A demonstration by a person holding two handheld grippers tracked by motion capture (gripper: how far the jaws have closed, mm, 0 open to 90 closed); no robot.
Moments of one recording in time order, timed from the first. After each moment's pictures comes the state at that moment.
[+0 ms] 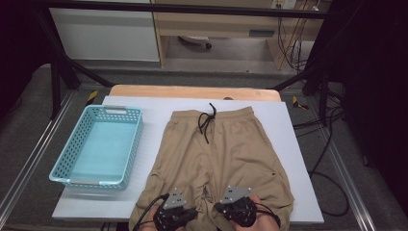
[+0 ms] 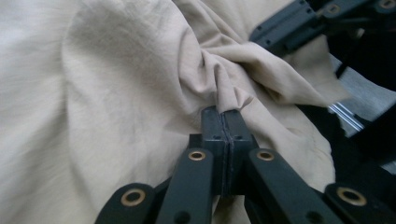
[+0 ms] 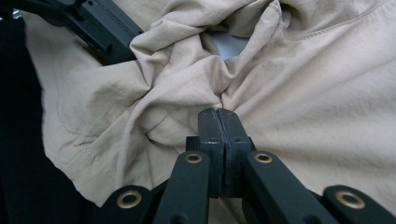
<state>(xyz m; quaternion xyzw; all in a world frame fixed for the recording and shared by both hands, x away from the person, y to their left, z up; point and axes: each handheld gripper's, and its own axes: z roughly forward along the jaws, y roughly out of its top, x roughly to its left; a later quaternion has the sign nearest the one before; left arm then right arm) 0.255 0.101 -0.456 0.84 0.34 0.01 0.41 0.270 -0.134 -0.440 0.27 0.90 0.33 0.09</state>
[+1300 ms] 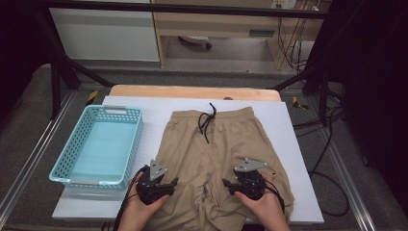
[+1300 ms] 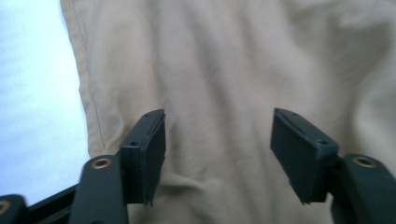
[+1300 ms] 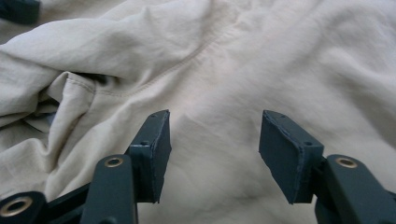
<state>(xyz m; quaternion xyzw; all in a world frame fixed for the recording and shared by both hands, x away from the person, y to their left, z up) 0.328 0.150 -0.448 0.81 0.42 0.20 0.35 0.334 -0.166 -0.436 0.39 0.83 0.36 0.15</state>
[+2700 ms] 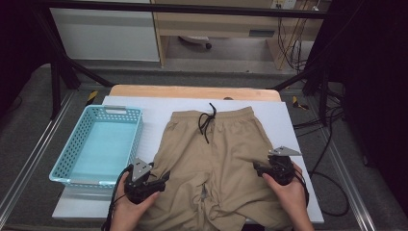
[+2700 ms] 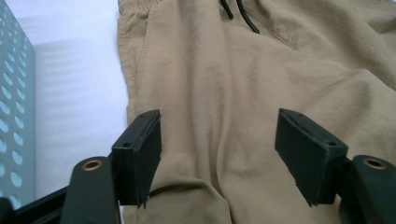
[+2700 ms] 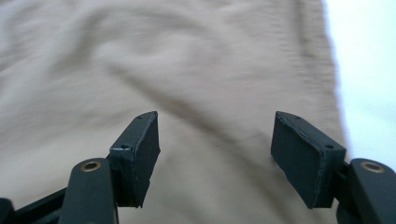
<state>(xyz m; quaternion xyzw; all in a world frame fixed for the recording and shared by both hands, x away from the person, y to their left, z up) 0.318 0.176 -0.426 0.76 0.44 0.23 0.42 0.372 -0.256 -0.434 0.51 0.76 0.34 0.22</state>
